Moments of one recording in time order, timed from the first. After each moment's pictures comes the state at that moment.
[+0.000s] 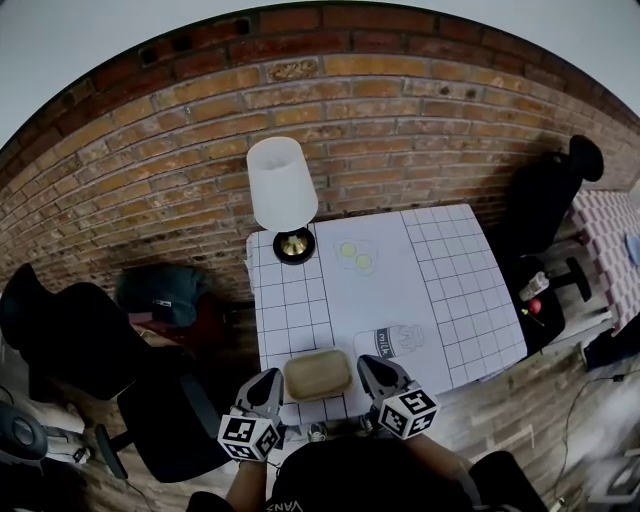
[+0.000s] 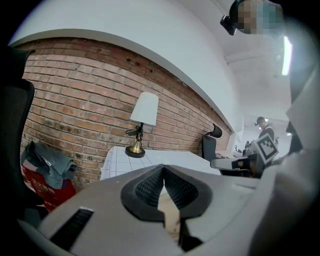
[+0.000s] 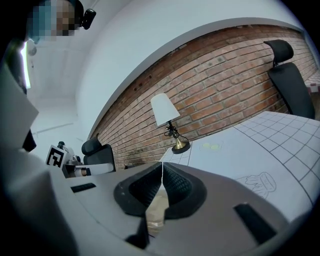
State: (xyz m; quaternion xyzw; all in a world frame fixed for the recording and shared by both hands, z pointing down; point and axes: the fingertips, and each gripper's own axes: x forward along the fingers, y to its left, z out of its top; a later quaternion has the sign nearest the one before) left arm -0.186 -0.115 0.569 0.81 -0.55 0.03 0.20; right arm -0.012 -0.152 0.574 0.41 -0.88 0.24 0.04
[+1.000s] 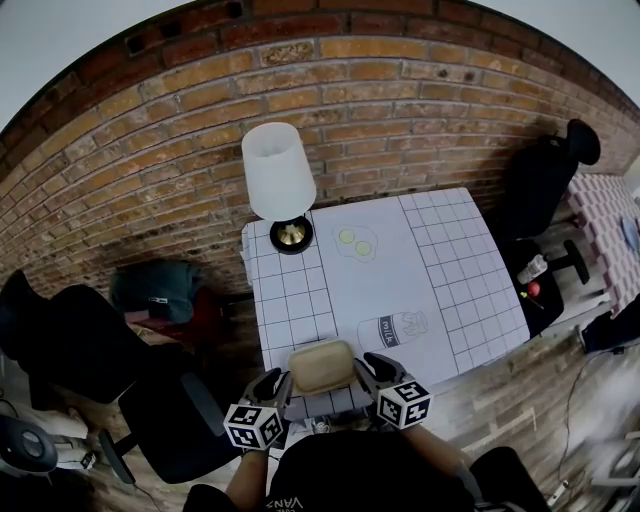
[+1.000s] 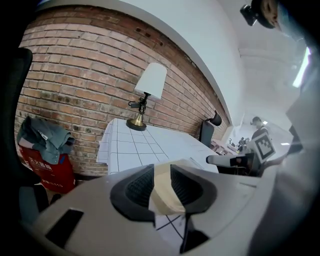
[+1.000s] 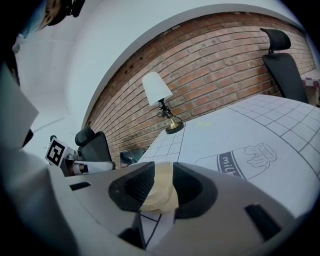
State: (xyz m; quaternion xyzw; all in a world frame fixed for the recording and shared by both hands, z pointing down) left arm -0.188 -0.104 0.640 0.81 -0.50 0.08 0.31; right arm -0.021 -0.136 0.641 0.42 -0.85 0.30 0.11
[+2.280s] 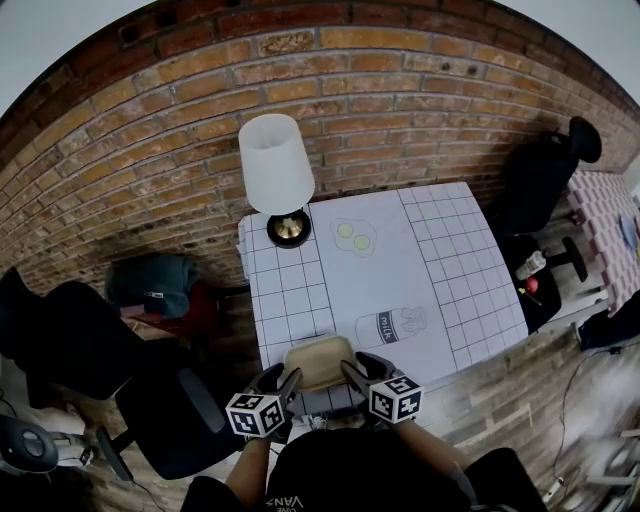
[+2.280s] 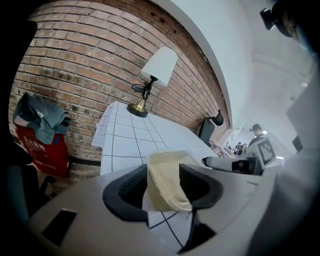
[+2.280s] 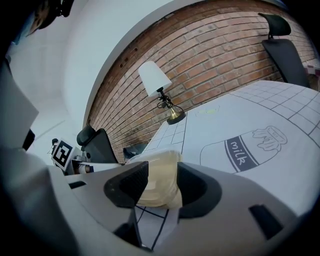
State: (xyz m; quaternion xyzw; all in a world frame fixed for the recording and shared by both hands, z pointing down) left arm -0.174 -0.109 0.675 0.79 -0.47 0.09 0.38; right arm -0.038 -0.131 0.665 0.40 -0.84 0.34 0.13
